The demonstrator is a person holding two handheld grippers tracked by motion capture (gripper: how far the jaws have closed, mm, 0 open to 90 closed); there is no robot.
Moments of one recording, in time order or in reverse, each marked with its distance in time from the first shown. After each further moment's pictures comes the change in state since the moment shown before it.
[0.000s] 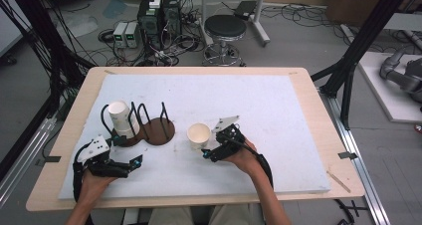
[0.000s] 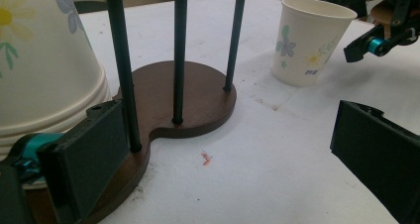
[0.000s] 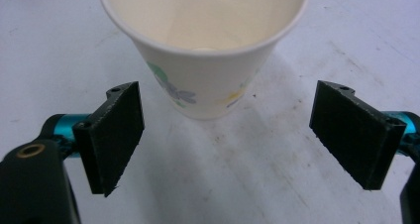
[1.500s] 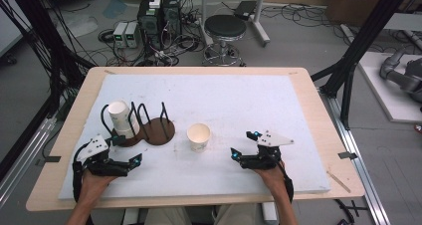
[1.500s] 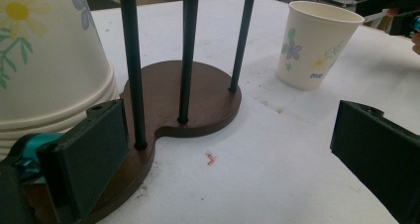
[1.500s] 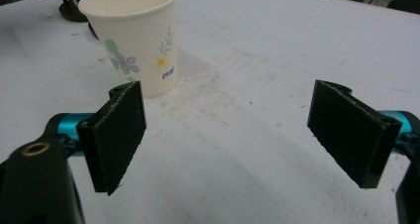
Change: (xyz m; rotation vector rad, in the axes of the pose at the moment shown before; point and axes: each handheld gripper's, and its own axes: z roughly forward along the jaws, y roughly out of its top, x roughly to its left) left arm 0.001 0.000 -0.001 -0.005 0.015 -0.027; right arm -0.012 -0.090 -0.059 -0.379 -0.141 0.190
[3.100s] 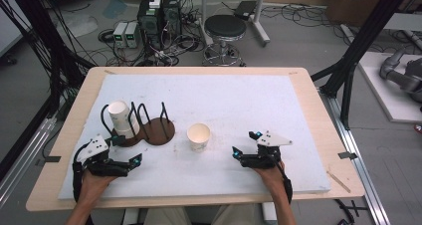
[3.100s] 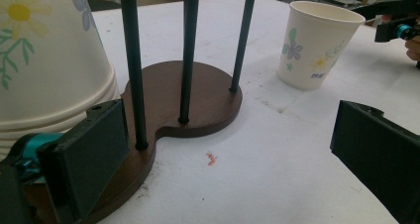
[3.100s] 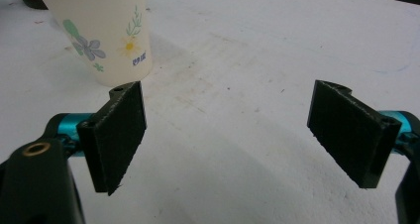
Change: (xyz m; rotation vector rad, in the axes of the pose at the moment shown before) left arm -0.001 0.000 0.000 -0.004 0.008 0.008; right arm -0.005 -0.009 0.006 0.027 -0.067 0.012
